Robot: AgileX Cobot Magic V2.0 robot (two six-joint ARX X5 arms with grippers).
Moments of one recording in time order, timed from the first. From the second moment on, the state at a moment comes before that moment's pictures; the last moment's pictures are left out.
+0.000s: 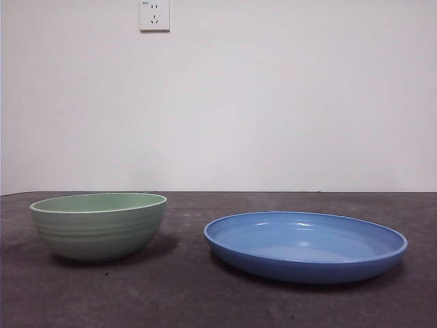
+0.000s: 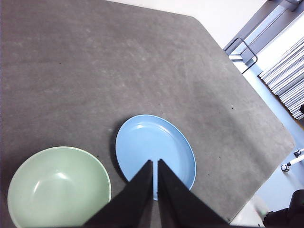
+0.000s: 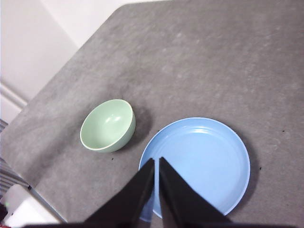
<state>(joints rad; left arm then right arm) -0.17 0.86 1.05 -0.70 0.66 -0.19 0.10 0.68 0.97 -0.83 -0.61 0.13</state>
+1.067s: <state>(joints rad) -0.17 0.98 1.05 -0.71 0.52 -0.16 0.10 0.67 0.97 -0.83 -0.60 0.13</state>
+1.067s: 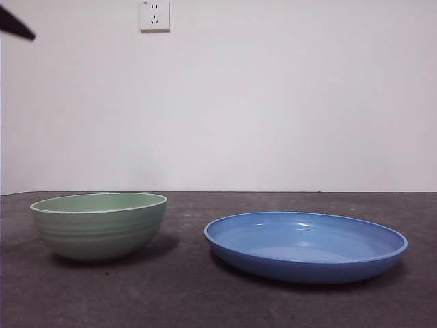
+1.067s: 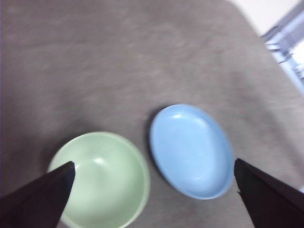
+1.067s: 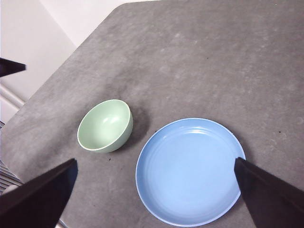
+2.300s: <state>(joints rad) -0.17 1.63 1.05 -0.71 0.31 -0.13 0.10 0.67 0.97 -0.83 -0.60 0.14</state>
